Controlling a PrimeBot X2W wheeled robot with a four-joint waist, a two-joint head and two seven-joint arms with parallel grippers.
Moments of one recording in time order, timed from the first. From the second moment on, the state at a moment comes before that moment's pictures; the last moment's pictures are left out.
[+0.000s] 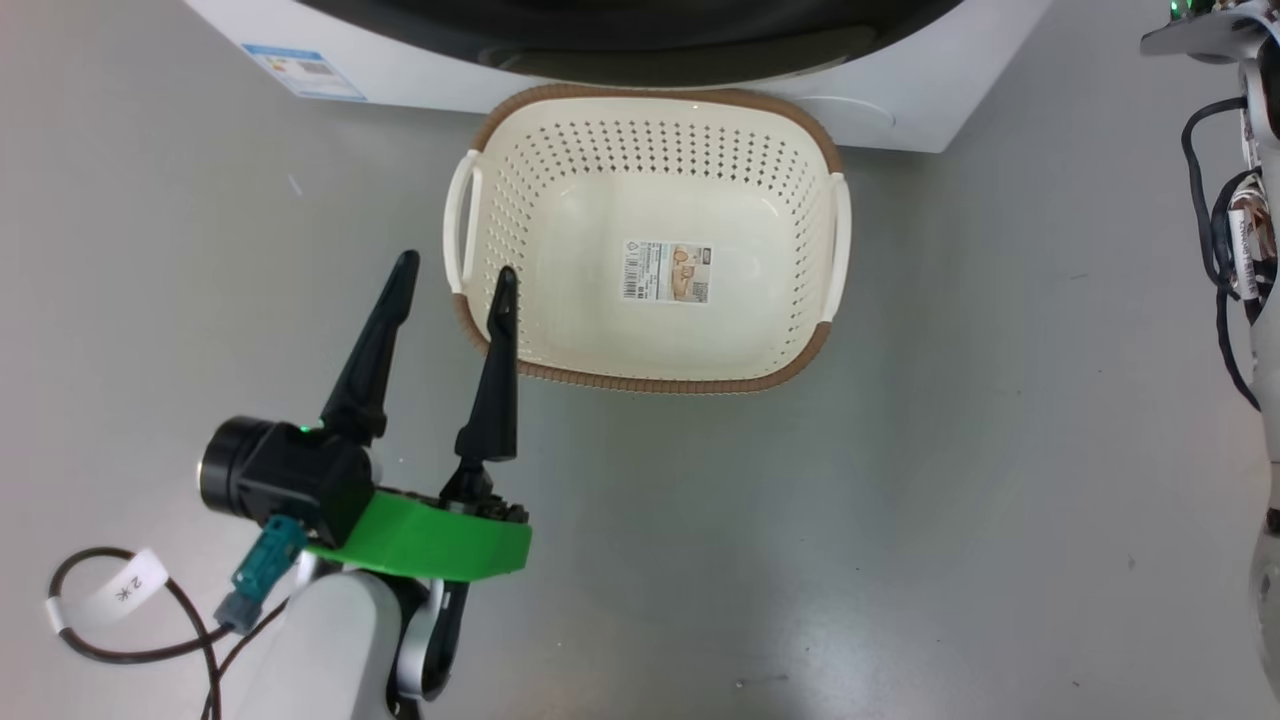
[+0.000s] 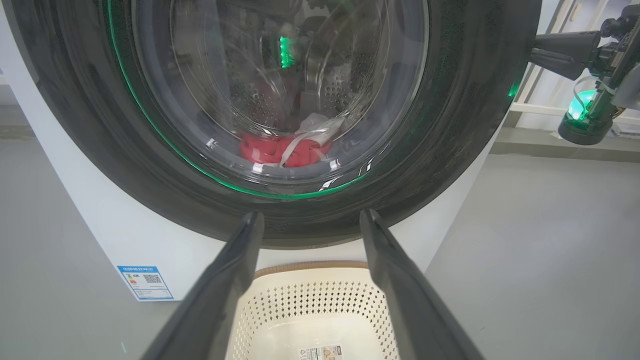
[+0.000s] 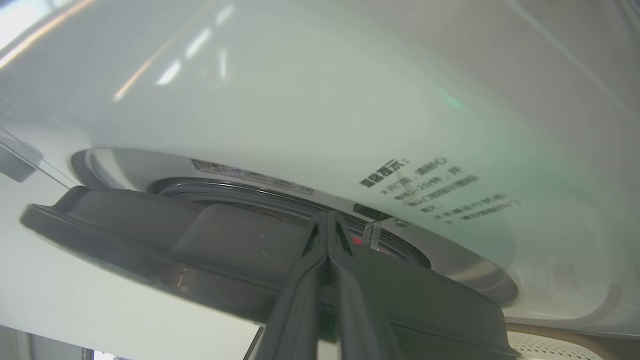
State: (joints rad) left arm -0.42 0.03 -0.24 0.12 -0.24 0.03 -0.25; right arm -1.12 -0.17 -0.01 0.60 1.33 0.13 0.41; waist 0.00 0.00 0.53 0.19
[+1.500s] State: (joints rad) left arm -0.44 0.03 -0.25 0.13 -0.24 0.04 -0.26; right arm -1.18 -0.21 0.01 0.67 1.45 0.12 0.73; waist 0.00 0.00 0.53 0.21
